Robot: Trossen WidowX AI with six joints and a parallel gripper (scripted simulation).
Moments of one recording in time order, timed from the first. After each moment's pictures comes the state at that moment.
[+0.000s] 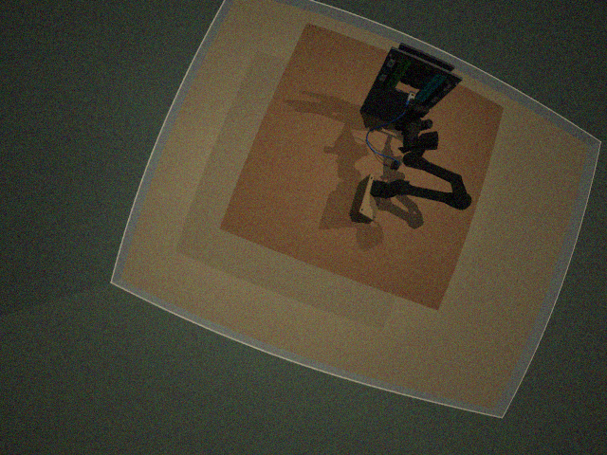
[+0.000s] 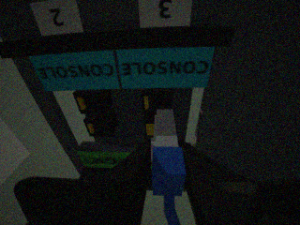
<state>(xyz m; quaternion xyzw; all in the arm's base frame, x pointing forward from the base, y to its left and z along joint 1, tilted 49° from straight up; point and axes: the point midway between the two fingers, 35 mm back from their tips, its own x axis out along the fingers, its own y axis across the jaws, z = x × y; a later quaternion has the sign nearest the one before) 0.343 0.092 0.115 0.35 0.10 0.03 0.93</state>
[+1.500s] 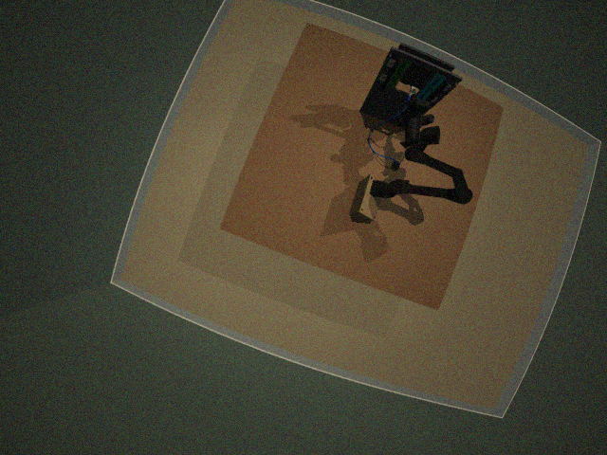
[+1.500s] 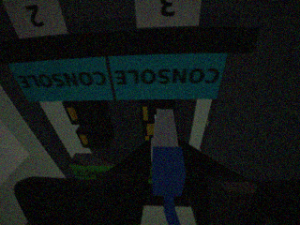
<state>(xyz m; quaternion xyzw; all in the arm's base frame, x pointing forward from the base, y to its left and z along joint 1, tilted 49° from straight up) 0.367 0.090 0.117 0.35 0.10 0.03 0.93</state>
